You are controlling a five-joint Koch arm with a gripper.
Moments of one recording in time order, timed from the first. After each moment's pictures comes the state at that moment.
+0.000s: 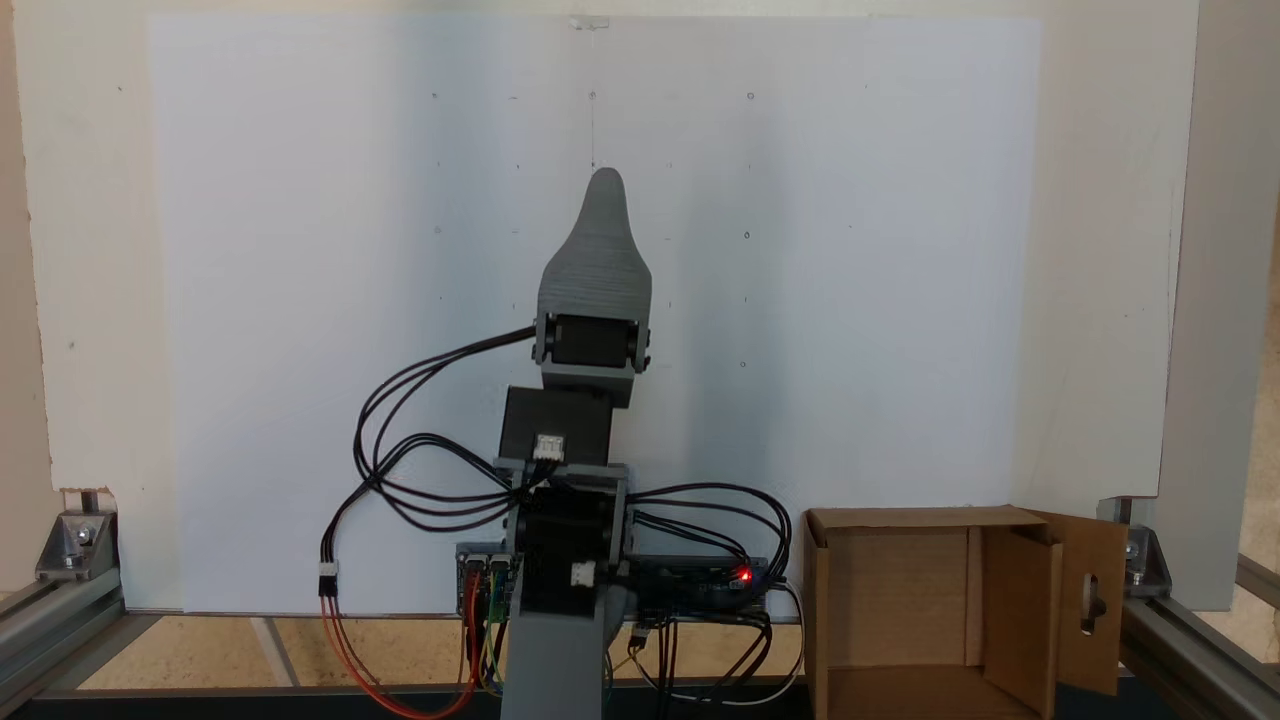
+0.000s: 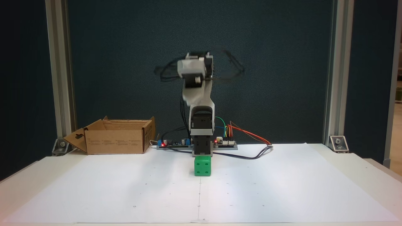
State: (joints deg) arm 3.9 129.4 114.8 9.8 1.1
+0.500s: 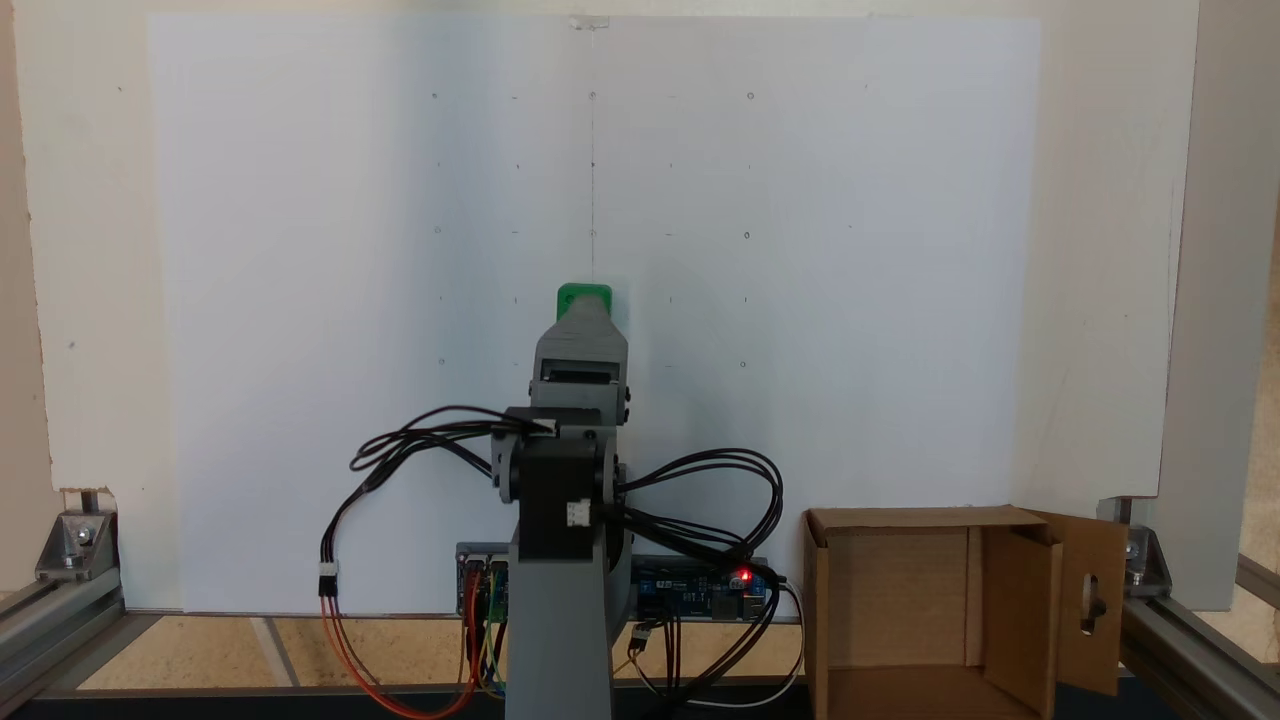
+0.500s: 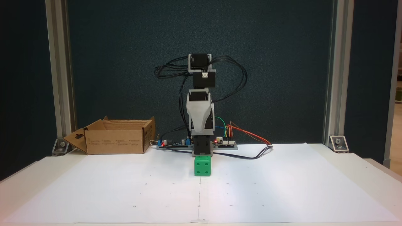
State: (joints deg) arm -0.4 119.7 114.5 62.5 1.2
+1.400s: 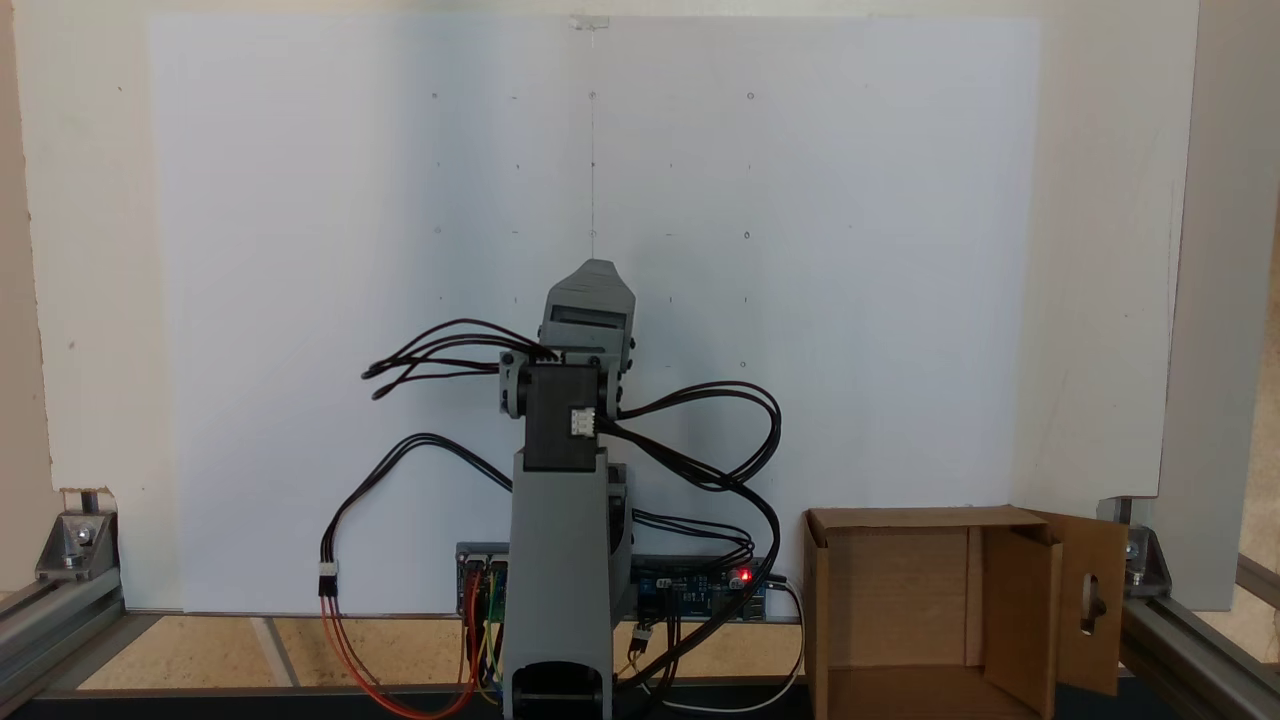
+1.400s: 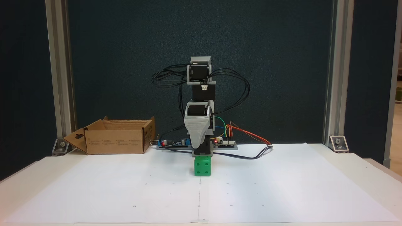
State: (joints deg) arm 0.1 106.9 114.4 53.9 4.6
